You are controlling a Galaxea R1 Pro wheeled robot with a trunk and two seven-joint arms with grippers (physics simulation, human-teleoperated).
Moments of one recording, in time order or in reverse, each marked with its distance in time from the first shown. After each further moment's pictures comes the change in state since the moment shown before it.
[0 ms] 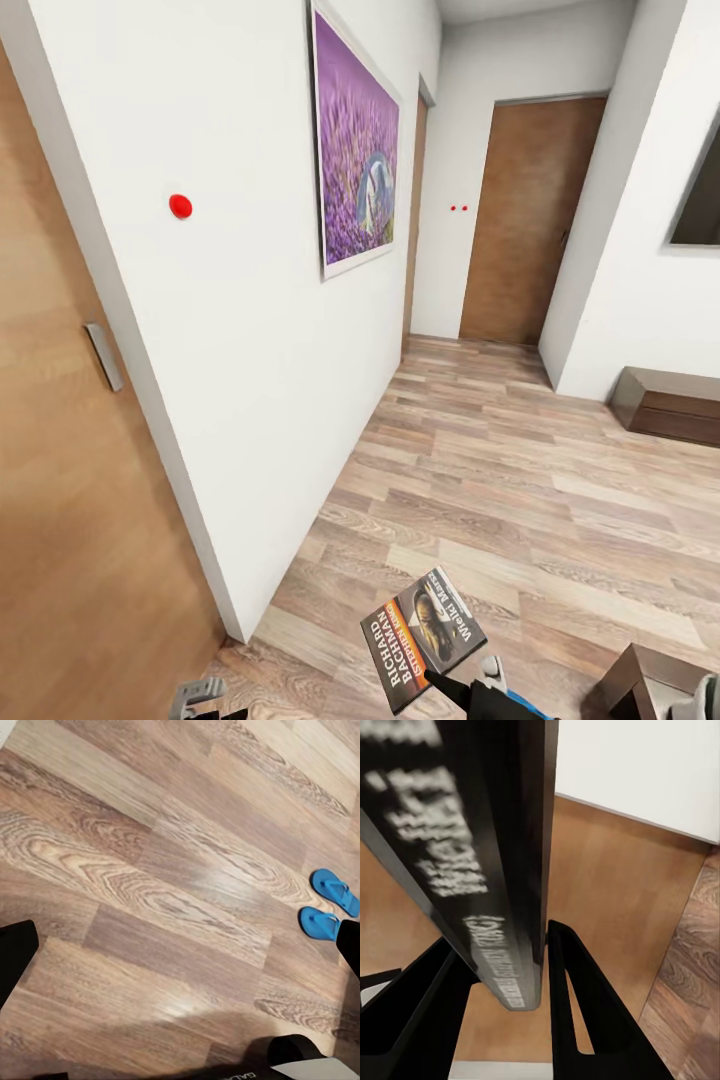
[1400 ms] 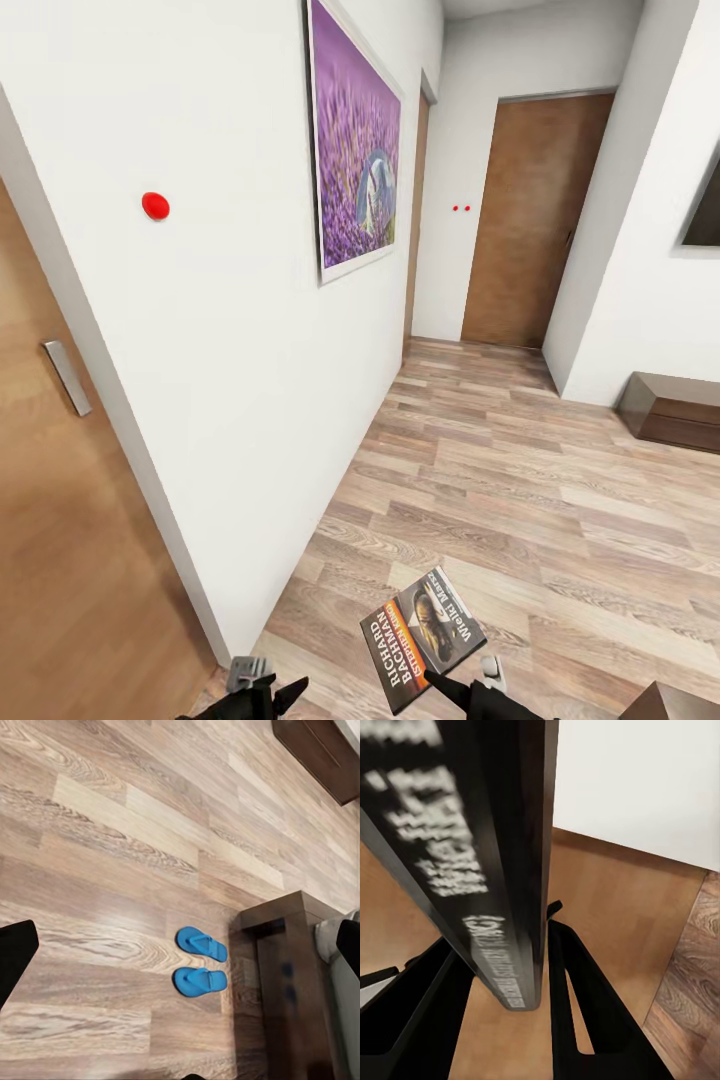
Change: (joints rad) left arm 0.028 -0.095 0.007 -0.127 0.004 -0.074 -0.288; right arm 0.000 0.001 0.000 0.001 0.000 0.000 0.000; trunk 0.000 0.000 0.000
